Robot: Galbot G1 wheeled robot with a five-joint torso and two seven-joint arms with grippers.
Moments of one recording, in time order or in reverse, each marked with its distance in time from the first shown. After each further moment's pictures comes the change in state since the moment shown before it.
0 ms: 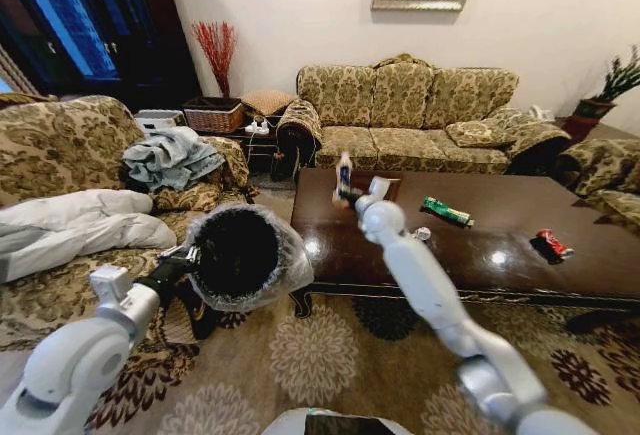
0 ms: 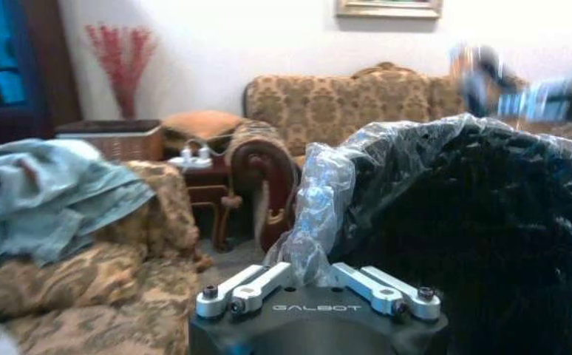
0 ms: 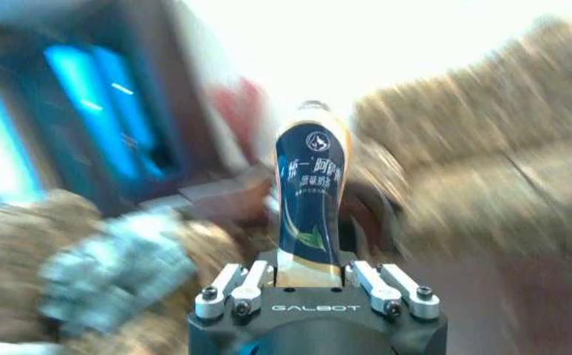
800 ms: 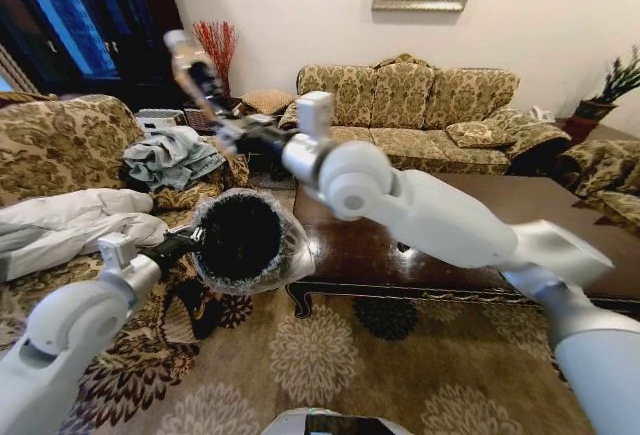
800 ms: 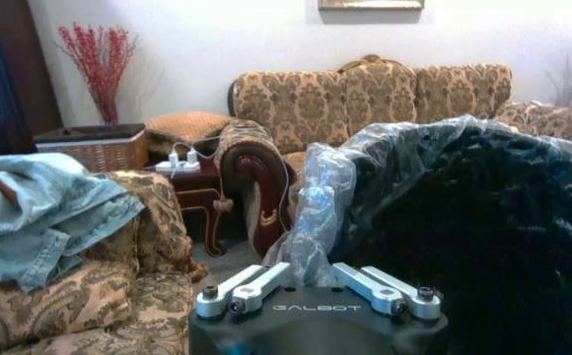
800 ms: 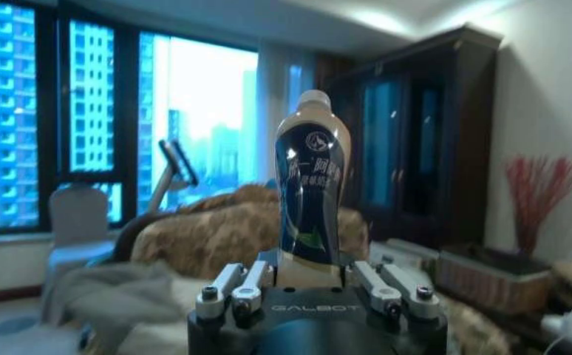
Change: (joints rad) left arm -0.137 0.164 0.014 0.084 -0.122 0.067 -0.021; right arm 0.699 0.076 -0.623 0.144 0.328 0.151 -0.003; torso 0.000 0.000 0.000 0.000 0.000
